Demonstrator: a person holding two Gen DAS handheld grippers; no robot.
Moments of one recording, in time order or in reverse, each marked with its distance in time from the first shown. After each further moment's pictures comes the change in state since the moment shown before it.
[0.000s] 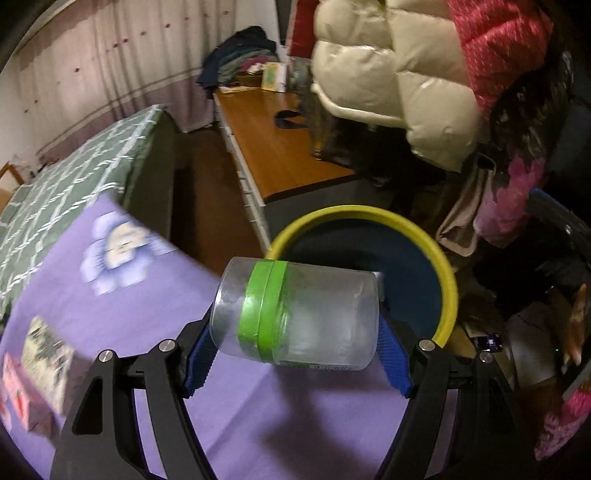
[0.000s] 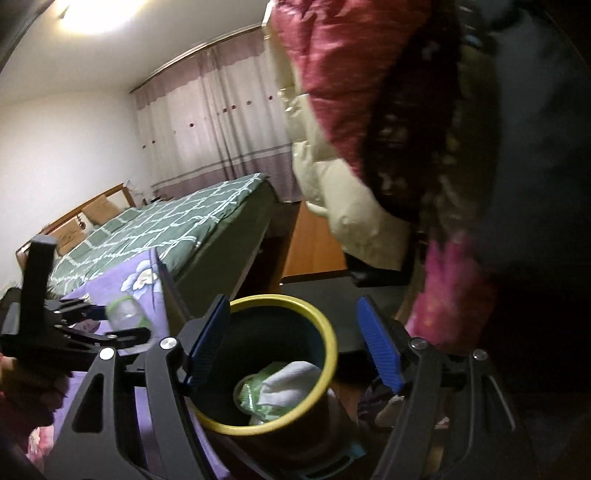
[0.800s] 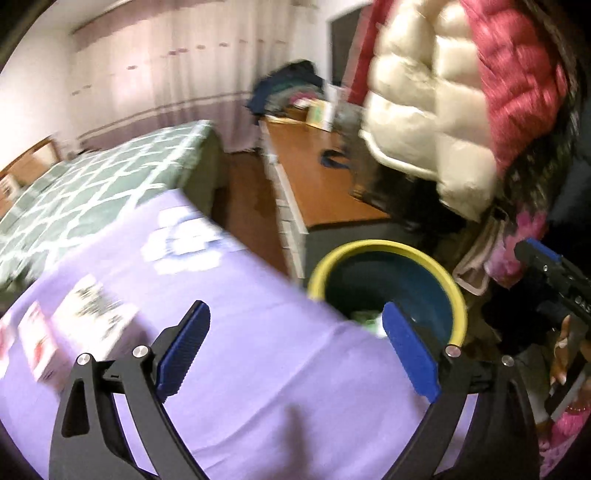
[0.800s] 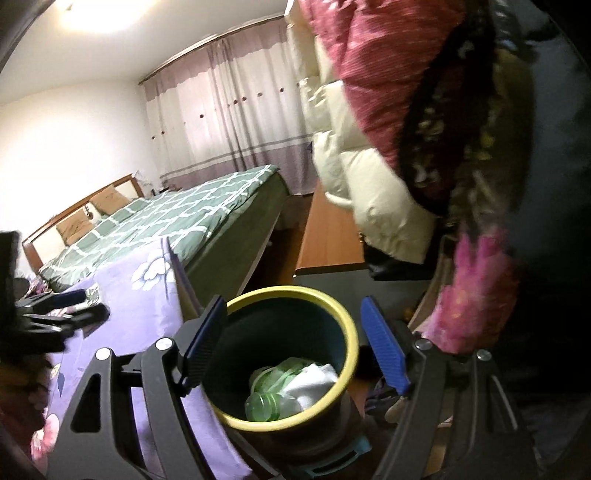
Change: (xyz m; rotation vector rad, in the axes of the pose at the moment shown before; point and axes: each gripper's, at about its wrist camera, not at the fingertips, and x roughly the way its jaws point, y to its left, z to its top) left arm -0.071 0.059 -0.046 -0.190 -0.177 0.121; right arm 0.013 0.027 -0.001 -0.036 0.040 0.039
